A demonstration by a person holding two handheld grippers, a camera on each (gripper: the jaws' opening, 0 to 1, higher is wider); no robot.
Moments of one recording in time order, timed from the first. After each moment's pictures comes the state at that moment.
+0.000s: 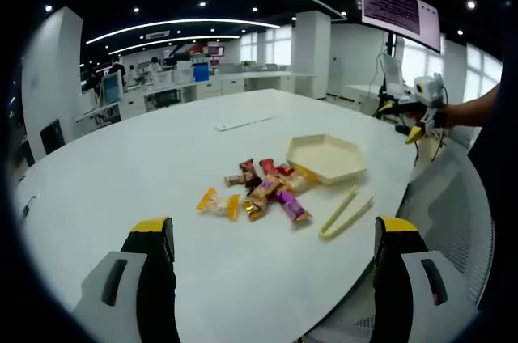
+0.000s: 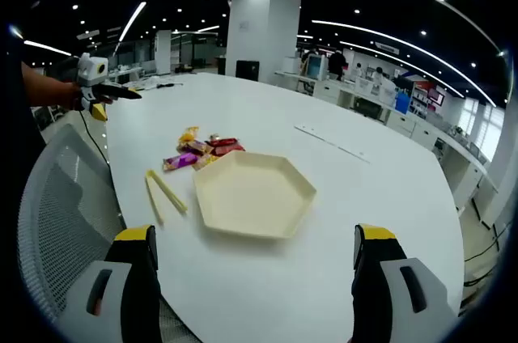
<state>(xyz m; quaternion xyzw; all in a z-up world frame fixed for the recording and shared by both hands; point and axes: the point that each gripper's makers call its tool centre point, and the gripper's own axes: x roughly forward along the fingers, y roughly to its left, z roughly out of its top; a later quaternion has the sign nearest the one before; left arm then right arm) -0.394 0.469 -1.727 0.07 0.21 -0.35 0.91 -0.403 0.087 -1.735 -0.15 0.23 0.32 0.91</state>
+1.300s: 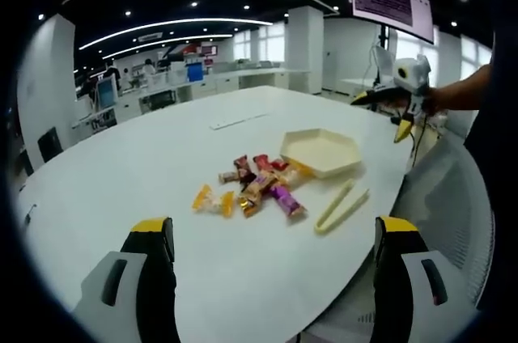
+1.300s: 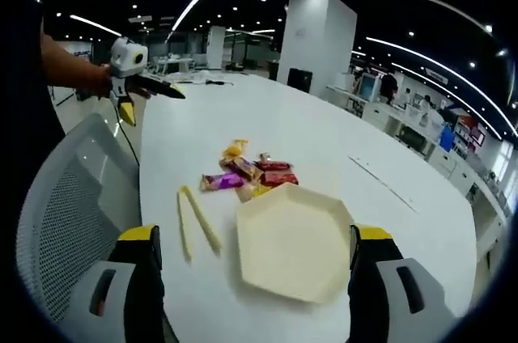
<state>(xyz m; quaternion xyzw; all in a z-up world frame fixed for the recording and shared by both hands) -0.402 0.463 -1.729 0.09 0.21 -0.36 0.90 -0.389 0.186 -1.730 -0.20 0.19 0.44 0.85</state>
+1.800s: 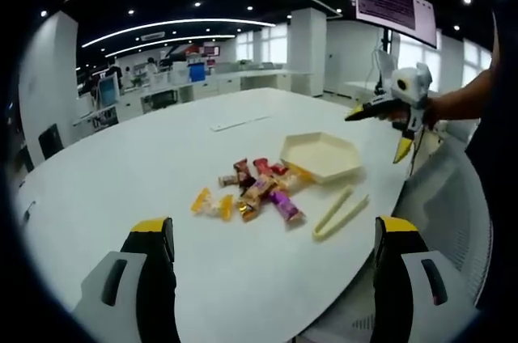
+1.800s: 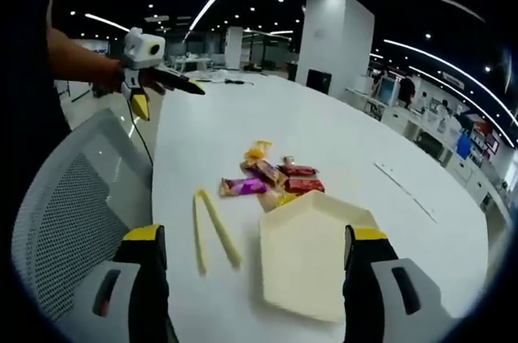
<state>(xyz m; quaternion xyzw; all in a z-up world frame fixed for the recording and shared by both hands) -0.404 0.459 -1.725 0.08 0.21 -0.36 0.91 -0.395 0.220 -1.747 -0.20 0.19 0.49 0.83</state>
